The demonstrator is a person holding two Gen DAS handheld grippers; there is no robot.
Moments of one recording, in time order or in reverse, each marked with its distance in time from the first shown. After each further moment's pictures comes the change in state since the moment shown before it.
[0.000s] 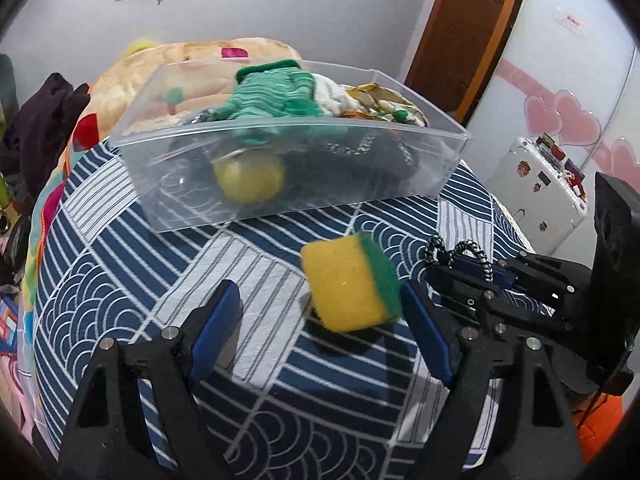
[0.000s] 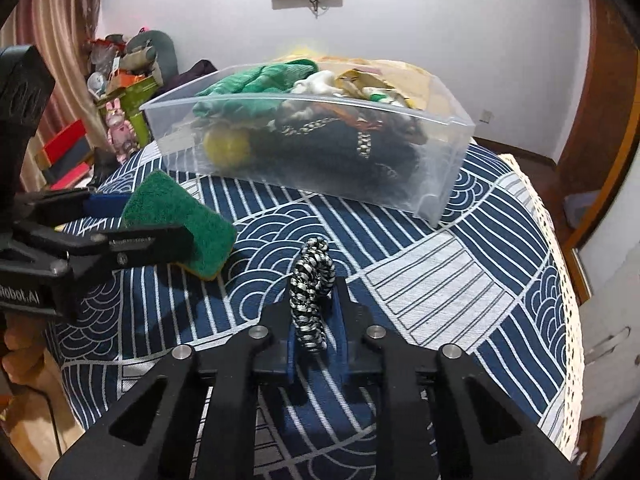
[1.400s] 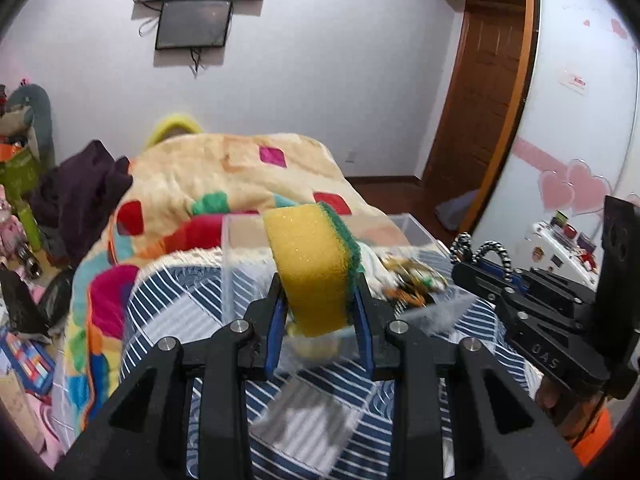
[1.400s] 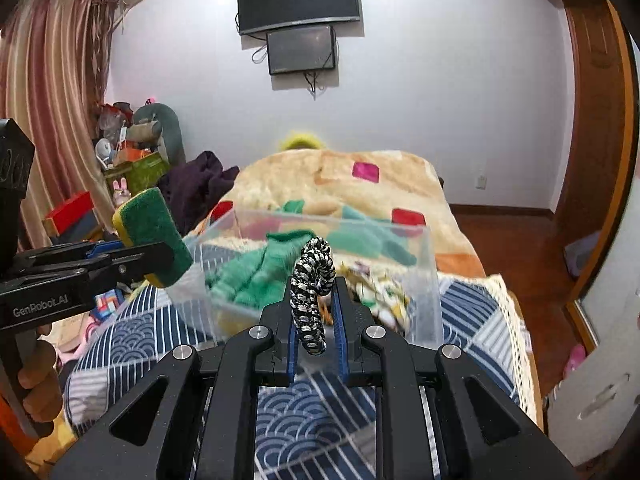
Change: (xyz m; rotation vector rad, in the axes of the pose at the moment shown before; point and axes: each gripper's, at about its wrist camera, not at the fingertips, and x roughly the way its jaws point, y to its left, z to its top) left arm -0.072 0.034 0.077 -0.034 -0.306 0.104; right arm -0.034 -0.001 0.092 0.014 -0.283 0.015
